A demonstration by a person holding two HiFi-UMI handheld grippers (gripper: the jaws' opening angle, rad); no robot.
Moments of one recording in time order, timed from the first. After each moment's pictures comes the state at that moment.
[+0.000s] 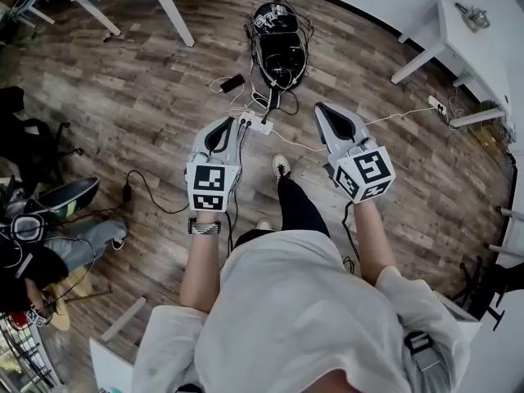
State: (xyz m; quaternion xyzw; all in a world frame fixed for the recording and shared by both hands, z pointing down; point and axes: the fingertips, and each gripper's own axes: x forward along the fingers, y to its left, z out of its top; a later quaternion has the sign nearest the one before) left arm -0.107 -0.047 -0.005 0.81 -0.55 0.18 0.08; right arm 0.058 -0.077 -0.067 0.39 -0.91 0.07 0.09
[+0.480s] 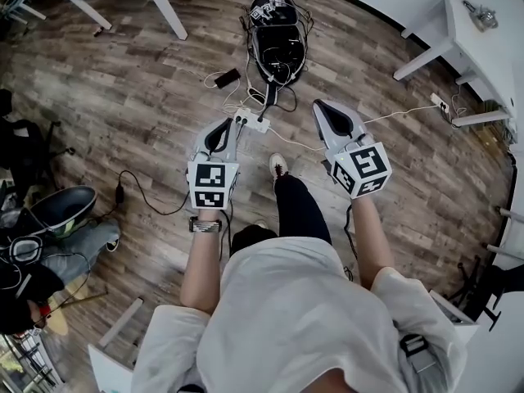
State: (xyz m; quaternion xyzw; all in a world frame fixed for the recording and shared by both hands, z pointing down) left arm -0.109 -0.093 0.079 0.80 -0.55 0.19 0.12; right arm 0.058 -0.134 0.007 0.39 -0.91 0.08 0.11
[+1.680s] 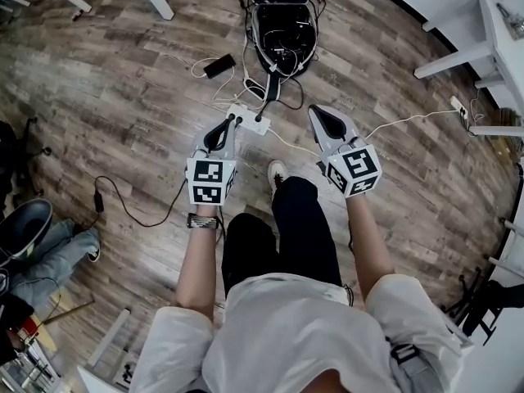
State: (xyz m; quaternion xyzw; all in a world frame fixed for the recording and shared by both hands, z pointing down) left arm -0.124 -0.185 0.353 0.79 -0.55 0.20 0.18; right arm 0.043 -0.230 0.290 0.37 -0.91 0.11 0.14
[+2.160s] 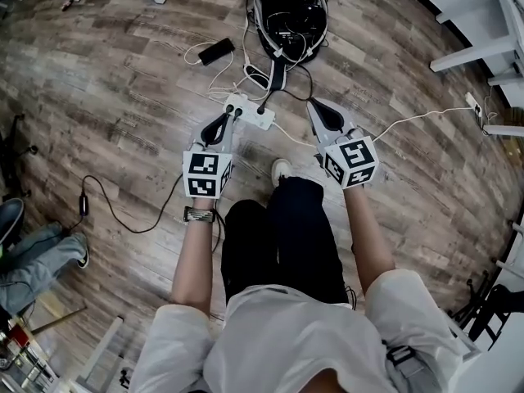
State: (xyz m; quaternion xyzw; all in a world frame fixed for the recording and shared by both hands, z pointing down) left arm -0.137 -0.188 0.515 0.79 -0.54 0.19 0.20; right arm 0.032 -0.239 0.456 0.38 -0.90 0.12 0.16
